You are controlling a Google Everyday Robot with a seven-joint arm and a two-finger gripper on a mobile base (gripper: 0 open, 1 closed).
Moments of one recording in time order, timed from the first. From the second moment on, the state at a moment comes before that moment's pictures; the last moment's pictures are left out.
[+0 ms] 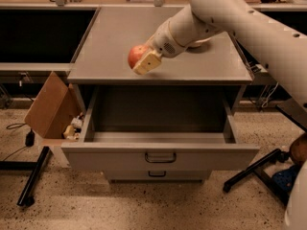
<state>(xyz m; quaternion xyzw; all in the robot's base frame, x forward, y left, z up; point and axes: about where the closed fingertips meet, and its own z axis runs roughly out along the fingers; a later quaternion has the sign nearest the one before) 0.675 0.010 0.886 -0.58 0.71 0.16 0.36</state>
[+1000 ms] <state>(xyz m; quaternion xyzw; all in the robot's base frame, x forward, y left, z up) 0.573 0.009 0.821 -0.54 0.77 0.16 0.31</state>
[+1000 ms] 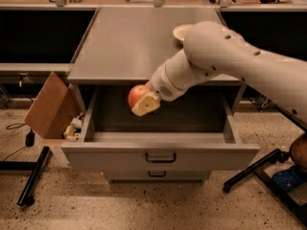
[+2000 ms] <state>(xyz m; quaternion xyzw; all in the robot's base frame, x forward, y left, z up) 0.578 -0.039 0.735 -0.46 0.84 0.14 0.26</state>
